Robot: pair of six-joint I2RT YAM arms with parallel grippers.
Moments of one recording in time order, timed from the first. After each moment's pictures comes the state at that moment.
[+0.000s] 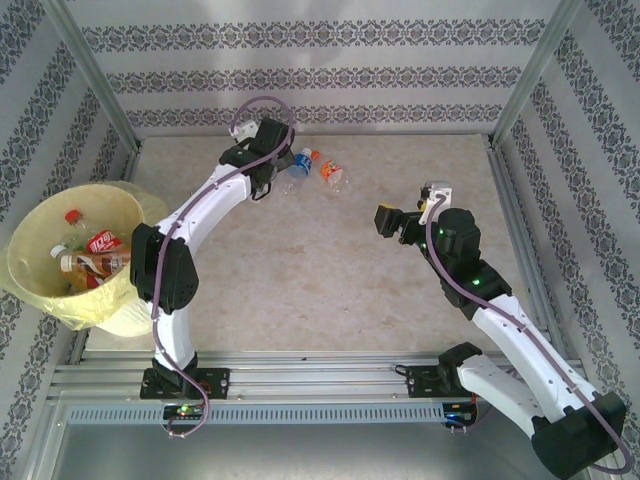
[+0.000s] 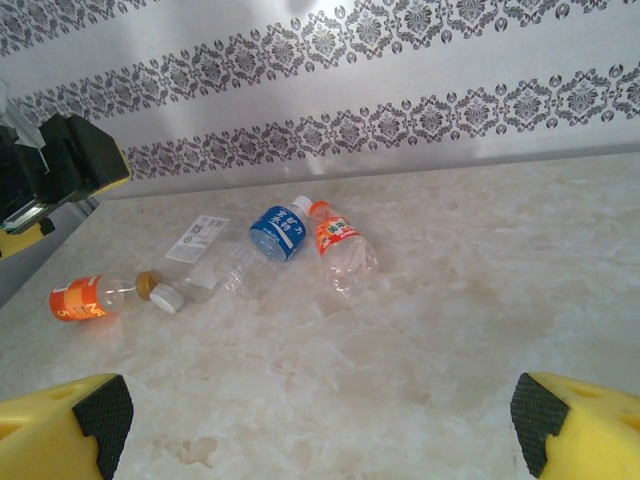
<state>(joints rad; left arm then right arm) -0.41 1.92 1.79 -0.72 -0.48 -0.85 0.39 0.84 0.72 -0.15 0.03 0.33</state>
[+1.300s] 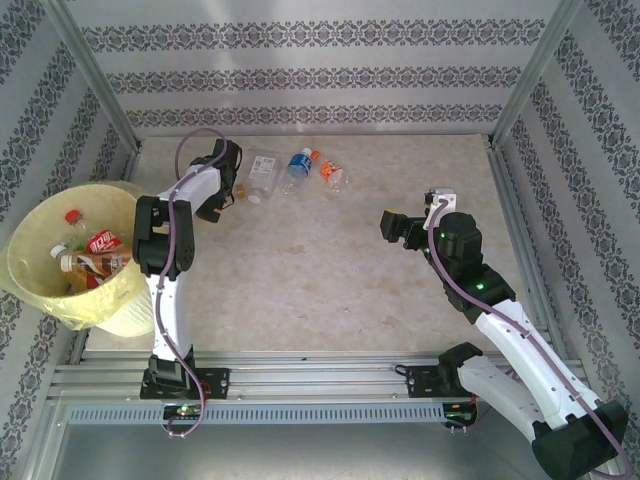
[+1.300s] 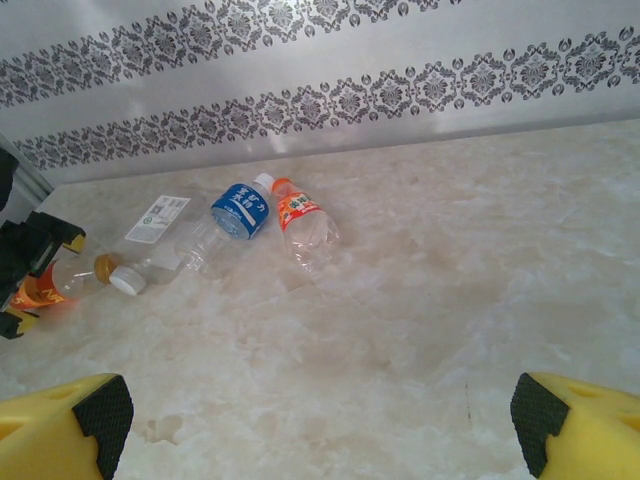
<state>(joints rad) -0.09 2.19 1.70 -0.72 -0.38 -1.43 0.39 0.81 0.71 -0.23 0.08 0.33</state>
